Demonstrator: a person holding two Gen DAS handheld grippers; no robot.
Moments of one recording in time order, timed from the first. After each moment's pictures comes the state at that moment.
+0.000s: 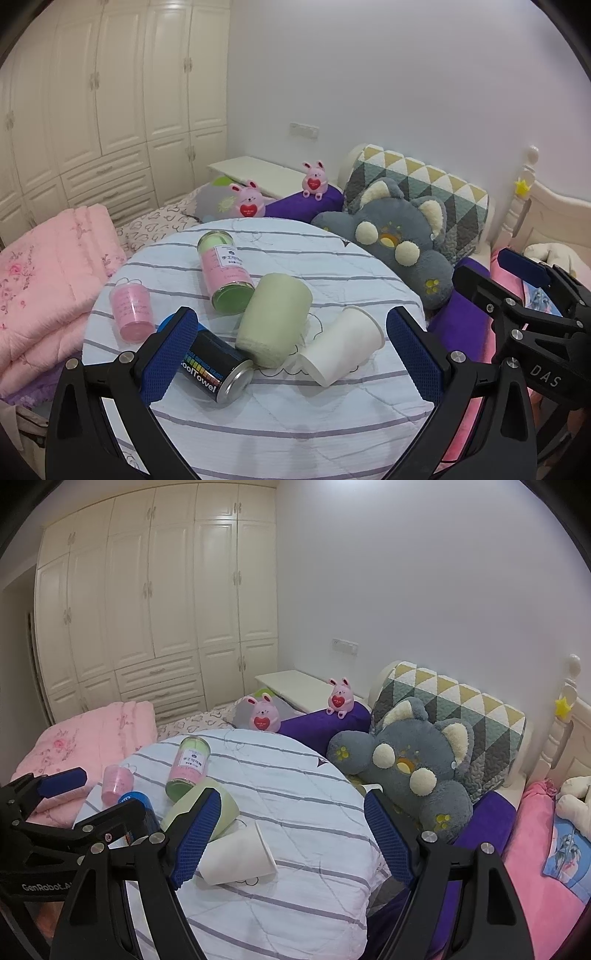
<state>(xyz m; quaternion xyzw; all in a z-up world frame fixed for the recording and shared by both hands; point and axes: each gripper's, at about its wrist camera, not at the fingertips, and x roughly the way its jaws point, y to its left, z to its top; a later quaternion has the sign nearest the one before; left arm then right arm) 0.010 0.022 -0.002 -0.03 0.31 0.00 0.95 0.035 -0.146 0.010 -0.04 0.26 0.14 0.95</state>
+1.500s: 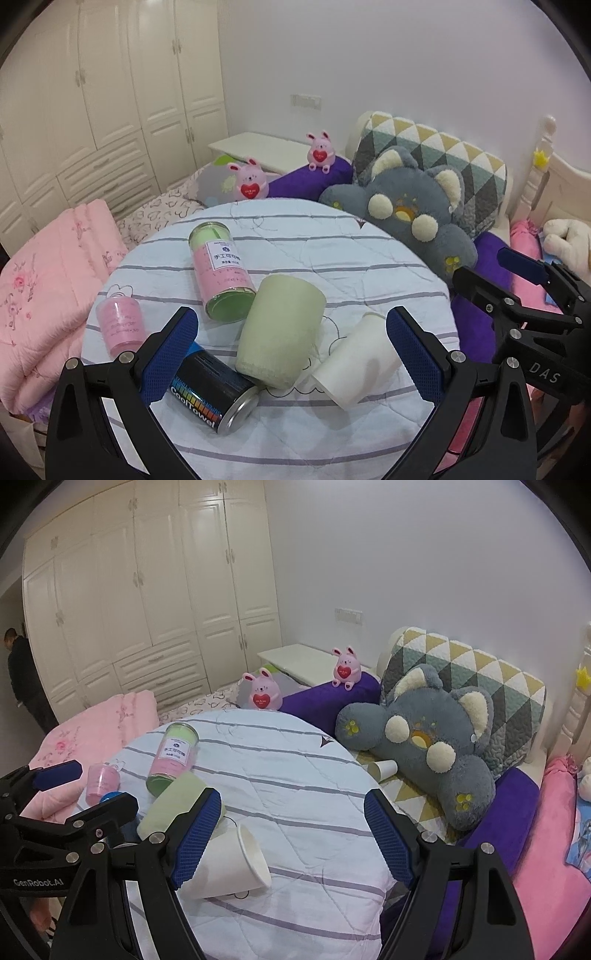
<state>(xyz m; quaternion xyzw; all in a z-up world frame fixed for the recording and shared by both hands) 0.079 0.017 -0.024 0.00 0.37 0.01 0.93 0.099 -0.155 -0.028 -0.01 0.32 0.16 0.94</state>
